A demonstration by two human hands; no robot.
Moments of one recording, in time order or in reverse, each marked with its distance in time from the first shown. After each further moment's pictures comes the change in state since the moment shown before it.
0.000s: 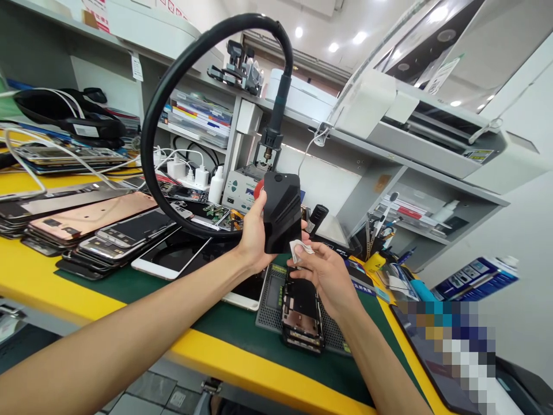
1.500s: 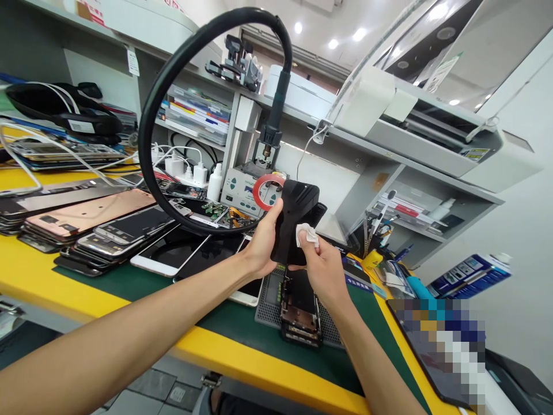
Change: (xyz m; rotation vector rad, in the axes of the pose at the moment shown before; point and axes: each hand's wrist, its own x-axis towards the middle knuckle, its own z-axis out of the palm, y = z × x) left_hand -0.006 -0.016 0.007 0.028 -0.081 -0.114; right_hand 0.007 0.008 0.006 -0.298 0.098 -0.277
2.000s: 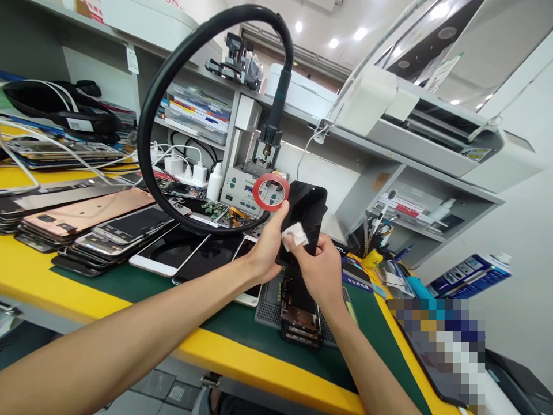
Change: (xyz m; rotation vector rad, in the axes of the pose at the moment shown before) left_hand 0.002 -0.011 -0.001 -0.055 0.018 0.005; right_hand -0.003 0.000 0.009 -0.208 0.179 -0.119
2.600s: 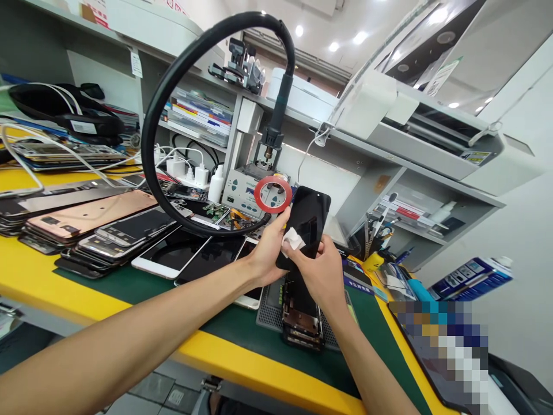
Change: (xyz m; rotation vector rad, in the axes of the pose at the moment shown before) left_hand -0.001 0.002 -0.001 -0.066 -0.041 -0.081; right_hand 0.001 -0.007 -0.001 -0.008 -0.031 0.038
